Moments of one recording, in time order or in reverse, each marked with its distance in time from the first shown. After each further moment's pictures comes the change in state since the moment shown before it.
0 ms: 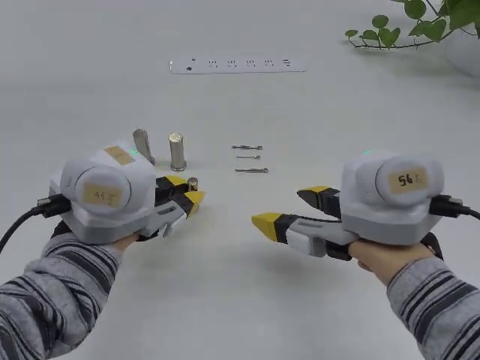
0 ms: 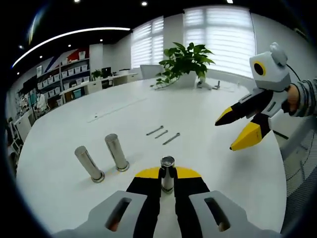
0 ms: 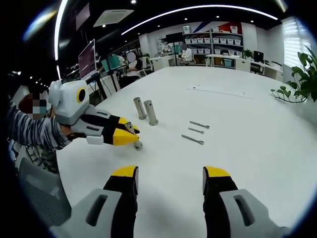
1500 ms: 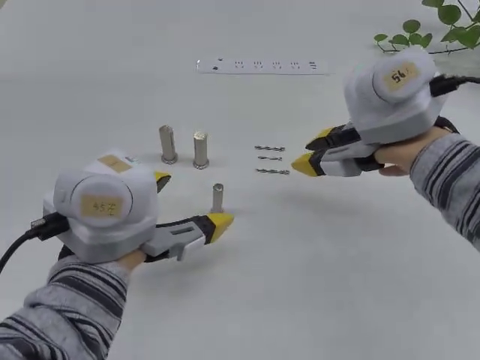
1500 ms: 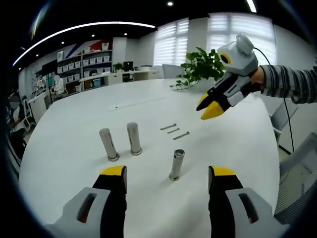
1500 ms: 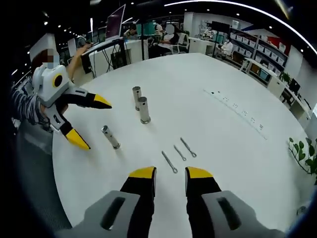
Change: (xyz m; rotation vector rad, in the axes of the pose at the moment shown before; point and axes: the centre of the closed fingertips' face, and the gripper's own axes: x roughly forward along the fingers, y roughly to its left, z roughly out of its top) left arm -0.043 0.005 -0.005 -0.109 -0.001 0.169; right arm 0.038 -0.040 0.058 -0.429 0.234 0.142
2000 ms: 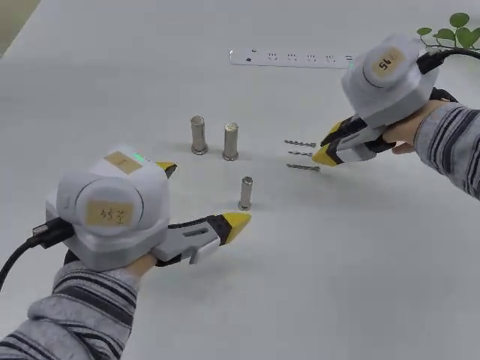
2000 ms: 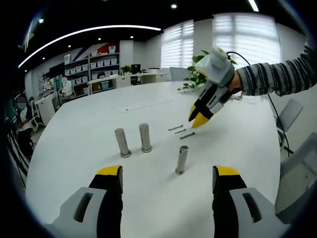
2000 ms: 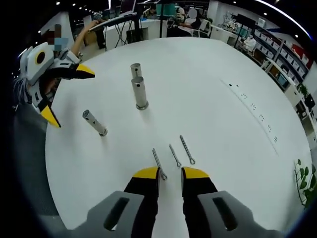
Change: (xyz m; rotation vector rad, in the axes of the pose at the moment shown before) left arm -0.023 0.008 -0.001 -0.020 -0.017 0.064; right arm 0.046 -0.014 -0.009 -0.144 0.155 0.097
